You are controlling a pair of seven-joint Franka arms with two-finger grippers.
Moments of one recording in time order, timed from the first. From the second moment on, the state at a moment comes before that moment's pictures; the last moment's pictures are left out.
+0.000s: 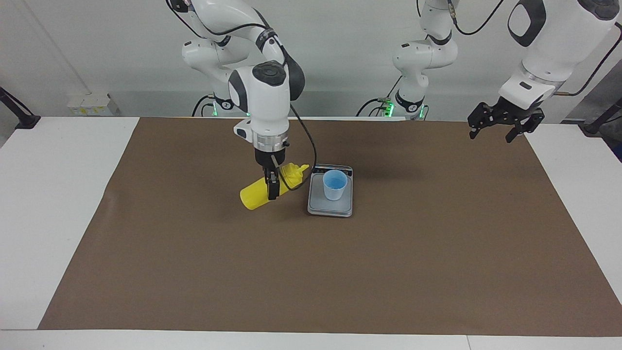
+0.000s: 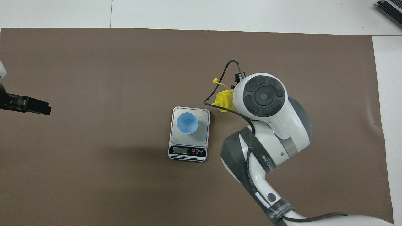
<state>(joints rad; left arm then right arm) 0.11 -0.05 -0.15 -1.67 -0.02 1.60 0.14 0.36 0.21 0.12 -1.76 -0.30 2.11 1.91</state>
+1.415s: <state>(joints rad) 0.11 -0.05 -0.15 -1.67 -0.02 1.60 0.14 0.53 0.29 0.12 -1.88 -1.15 2.36 2.01</state>
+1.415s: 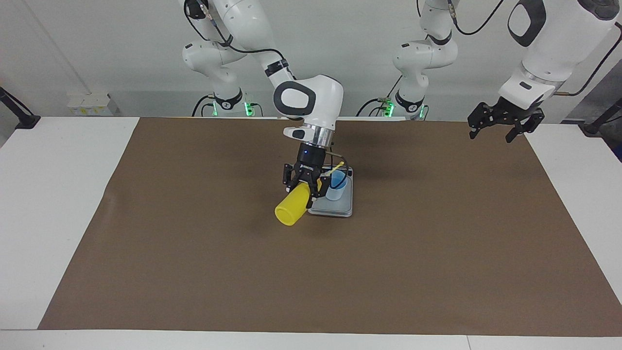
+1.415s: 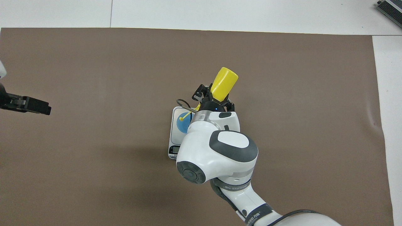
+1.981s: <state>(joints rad) 0.11 -0.05 -0.15 -1.67 -0.02 1.60 0.14 0.59 0.29 0.12 -1.84 -1.28 2.35 2.01</state>
